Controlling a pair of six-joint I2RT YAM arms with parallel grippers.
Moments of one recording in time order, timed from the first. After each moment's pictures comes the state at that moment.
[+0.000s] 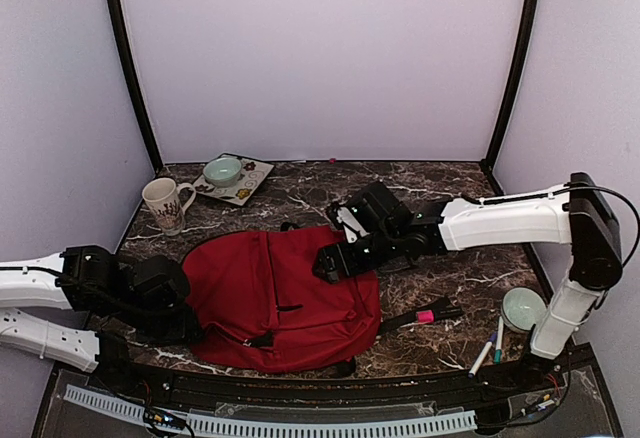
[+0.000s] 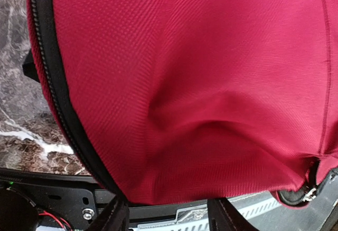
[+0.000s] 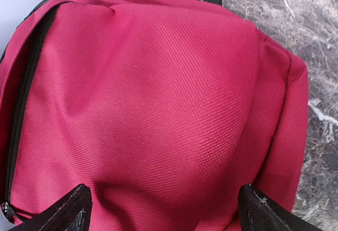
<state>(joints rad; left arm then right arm) -1.16 0.86 0.69 -1.10 -0.10 -1.29 0.98 1.70 1.16 -0.31 -0.08 0.47</state>
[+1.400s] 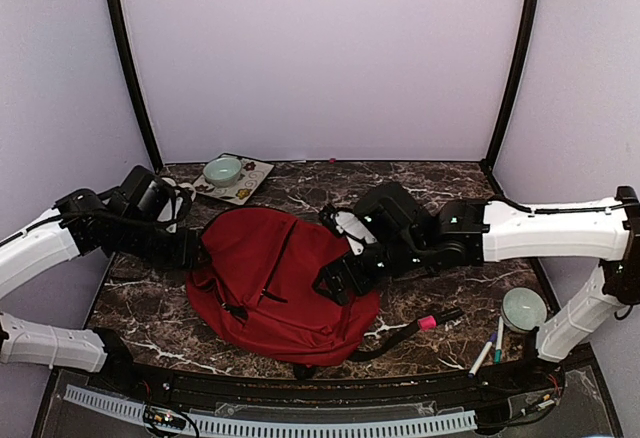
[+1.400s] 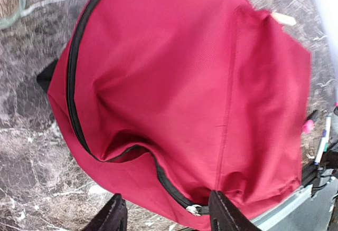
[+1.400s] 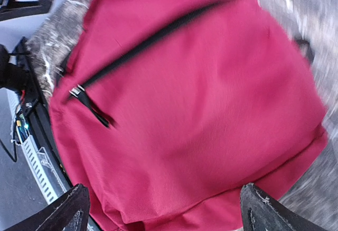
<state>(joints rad) -0.65 1.01 0.92 -0.92 0.01 -0.63 1.15 1.51 1.14 -0.46 0.03 0.39</state>
